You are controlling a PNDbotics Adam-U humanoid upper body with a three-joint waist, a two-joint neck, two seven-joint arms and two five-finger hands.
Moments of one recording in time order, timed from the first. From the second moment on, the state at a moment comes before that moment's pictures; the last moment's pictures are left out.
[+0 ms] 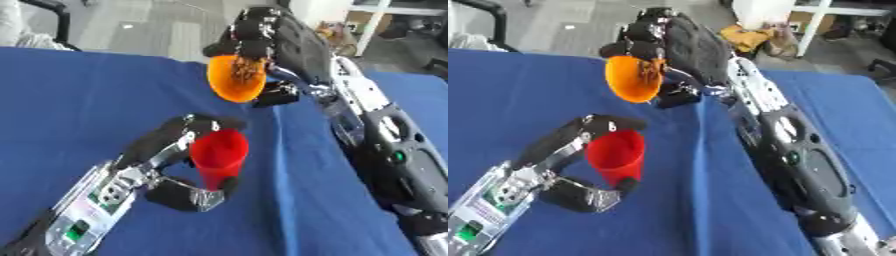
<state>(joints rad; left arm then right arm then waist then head) -0.72 0.27 -0.58 -1.60 -0.31 -0.29 -0.20 -0.84 -0.35 0.22 -1.47 1.20 -0.86 -0.37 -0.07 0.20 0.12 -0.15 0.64</state>
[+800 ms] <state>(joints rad) -0.74 0.27 -0.58 -1.58 -0.30 -0.28 -0.22 -0.84 -0.35 0.23 -1.46 1.22 -0.84 -0.39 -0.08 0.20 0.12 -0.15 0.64</state>
